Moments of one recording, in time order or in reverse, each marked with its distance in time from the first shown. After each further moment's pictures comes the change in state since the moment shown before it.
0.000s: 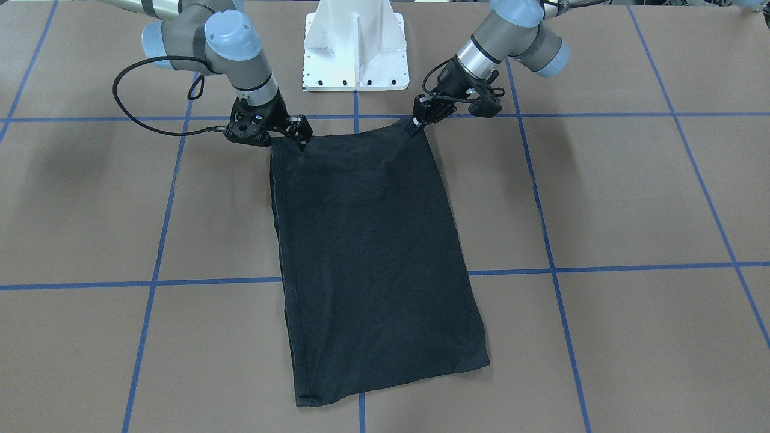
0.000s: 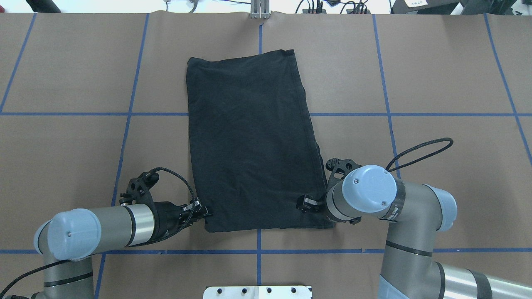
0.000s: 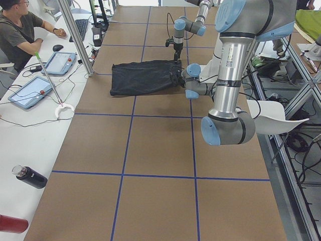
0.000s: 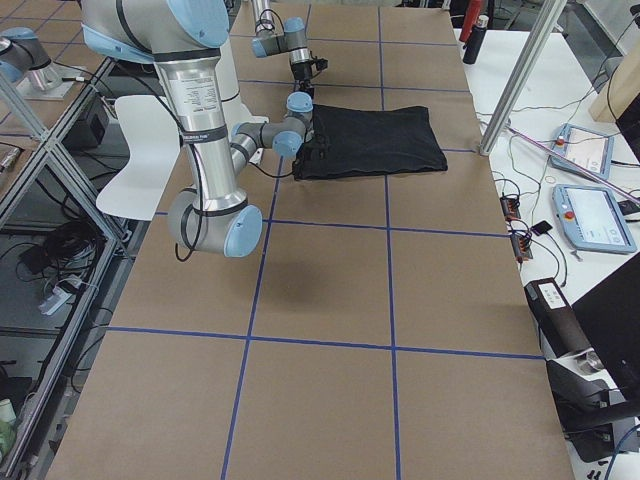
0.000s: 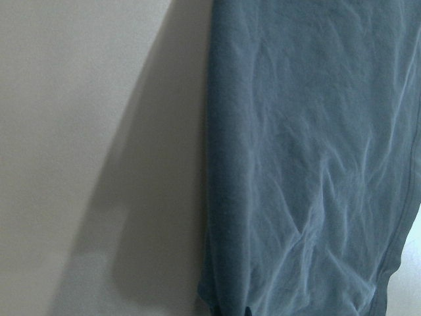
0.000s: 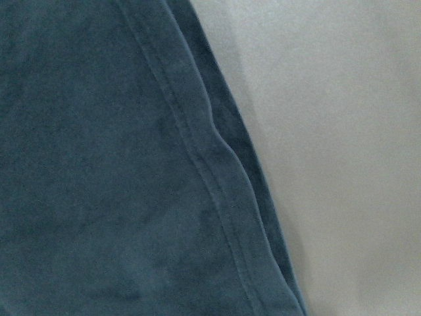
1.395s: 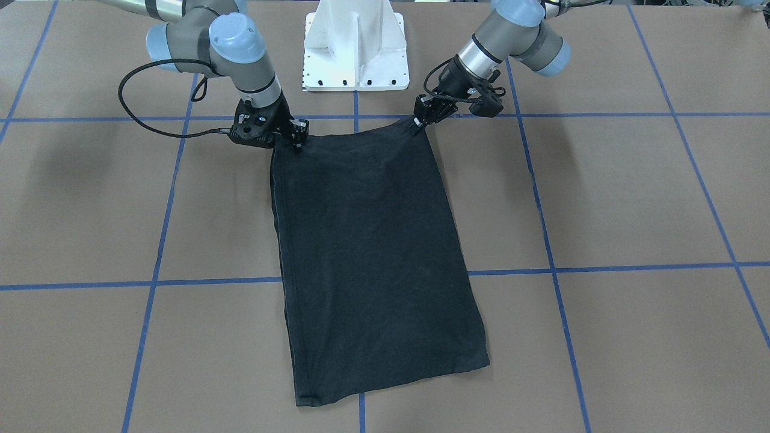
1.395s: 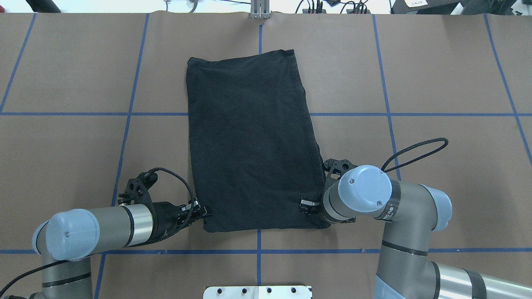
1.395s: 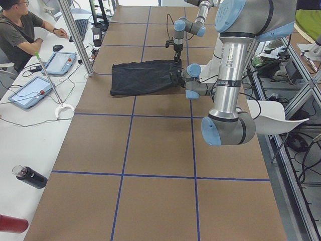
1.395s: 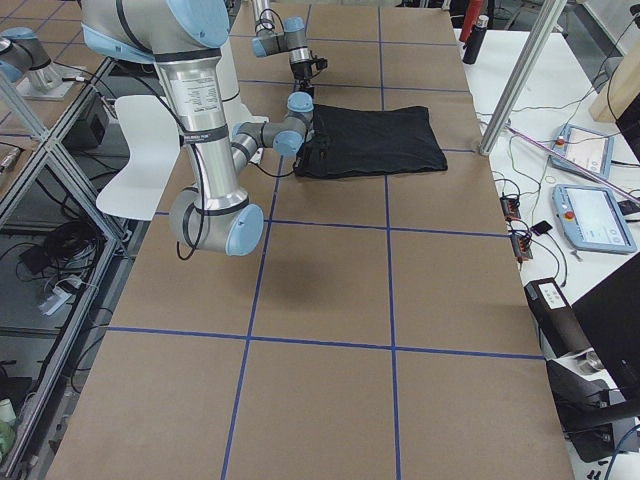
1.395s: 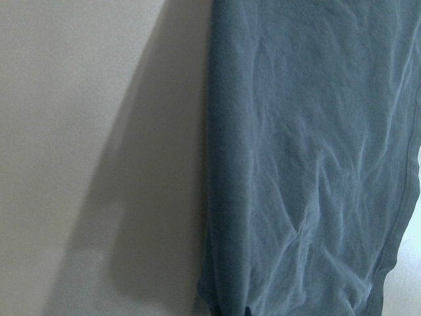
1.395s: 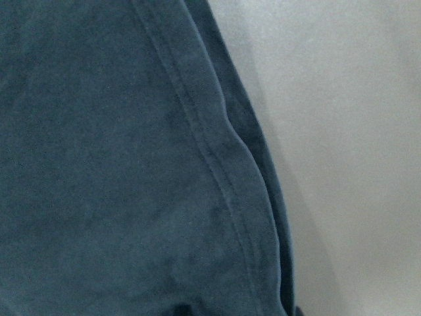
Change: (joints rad) left arm 0.000 0.007 -0.003 0.000 0.000 0.000; right arm -0.002 0.017 -0.015 0.000 0.004 -0.001
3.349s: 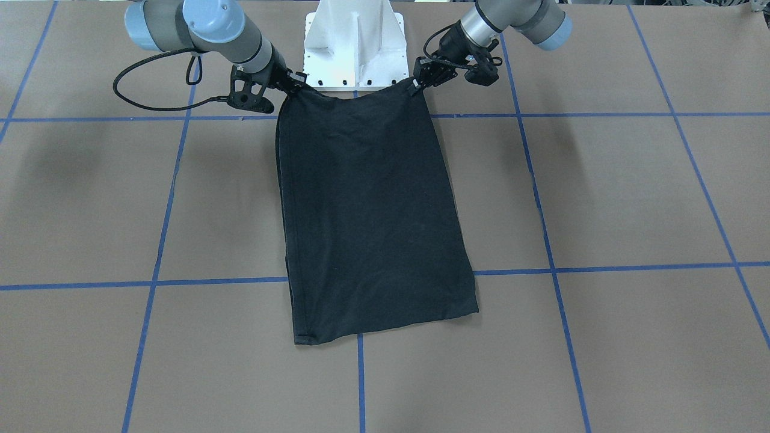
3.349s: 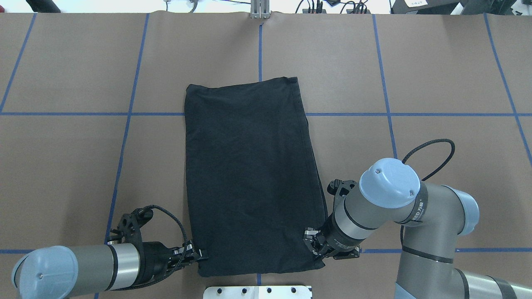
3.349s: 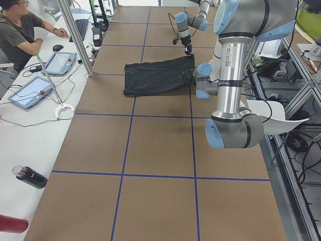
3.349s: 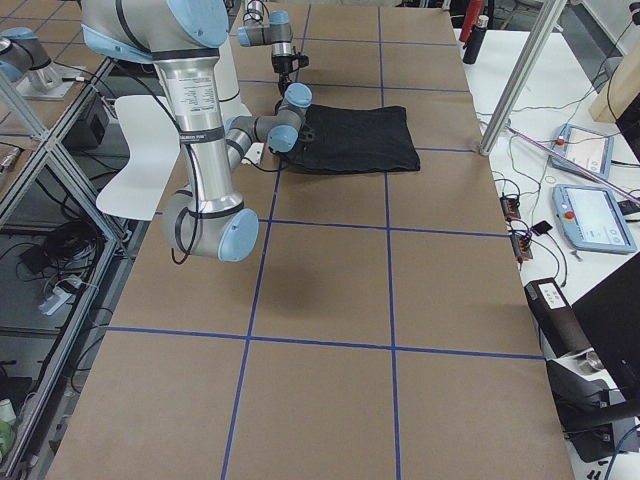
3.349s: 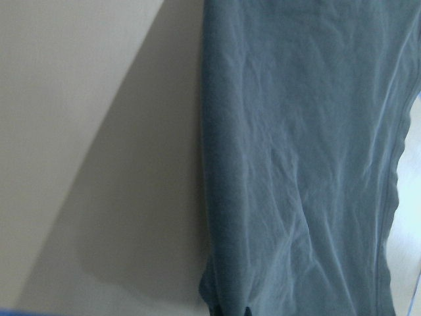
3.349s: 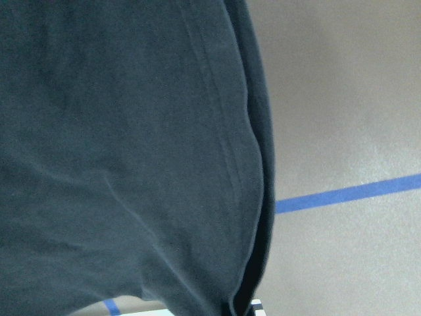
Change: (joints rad) left arm 0.144 0.098 -0.133 0.000 -0.003 0.006; right arm 0.003 -0.059 0.136 0.013 0.369 0.076
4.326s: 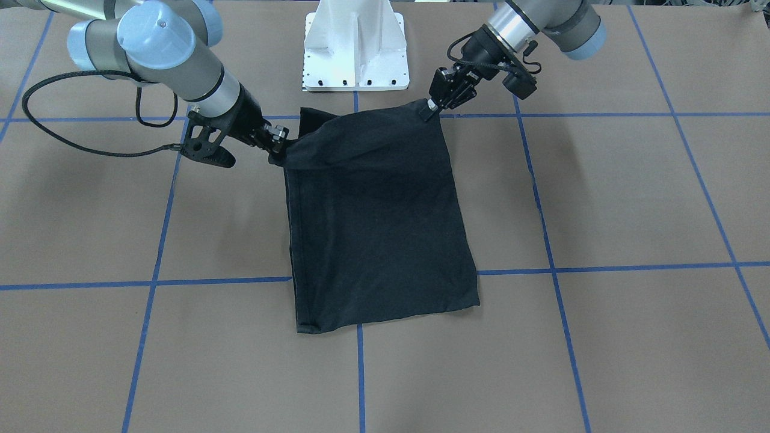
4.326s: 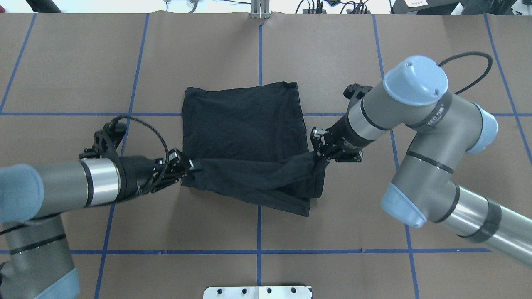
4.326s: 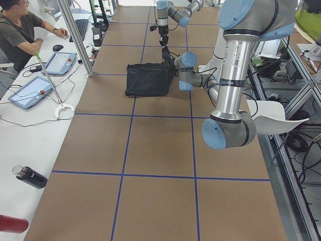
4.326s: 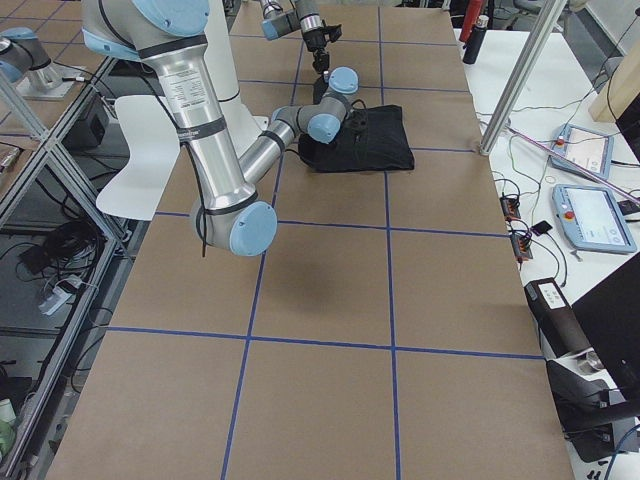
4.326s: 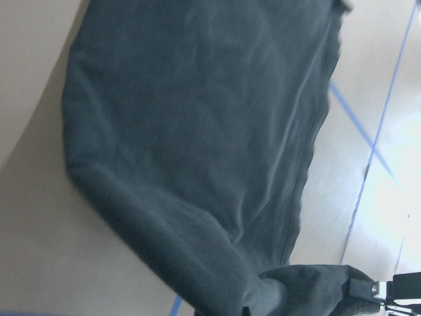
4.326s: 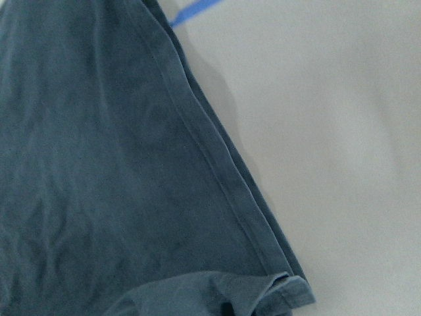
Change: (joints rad) left arm -0.367 -0.126 0.011 0.021 -0.080 0.030; right arm 0.350 0.173 -0.163 0.011 0.002 -0.105
